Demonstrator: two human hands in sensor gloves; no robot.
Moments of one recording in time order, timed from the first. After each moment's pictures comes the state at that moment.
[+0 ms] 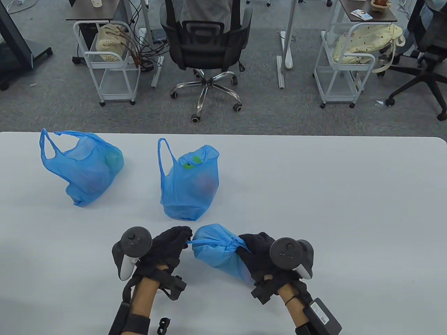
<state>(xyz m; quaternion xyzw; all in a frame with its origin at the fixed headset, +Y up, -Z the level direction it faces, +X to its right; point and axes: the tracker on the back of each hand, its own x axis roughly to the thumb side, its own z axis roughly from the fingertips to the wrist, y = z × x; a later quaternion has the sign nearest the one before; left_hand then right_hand) -0.219 -0.751 -0.303 -0.03 -0.04 0.49 0.87 0.119 -0.727 -0.289 0.20 -0.06 0.87 0.45</state>
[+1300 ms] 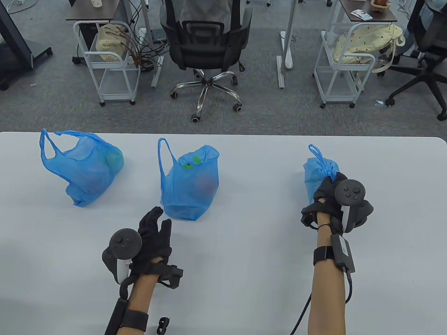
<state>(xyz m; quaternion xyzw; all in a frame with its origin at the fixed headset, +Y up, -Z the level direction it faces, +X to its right) -0.241 -0.749 -0.305 0.06 0.06 0.50 0.86 0.284 -0.714 -0.408 -0.32 -0.24 0.85 0.34</state>
